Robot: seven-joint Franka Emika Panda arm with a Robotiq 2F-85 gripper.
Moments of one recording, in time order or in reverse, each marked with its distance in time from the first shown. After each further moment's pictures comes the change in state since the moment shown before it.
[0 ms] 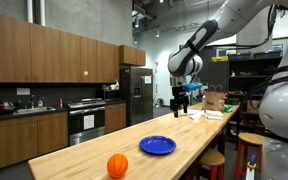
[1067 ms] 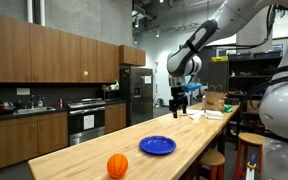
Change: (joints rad) arm 0.005 0.001 0.015 -0.005 0.000 0.000 0.000
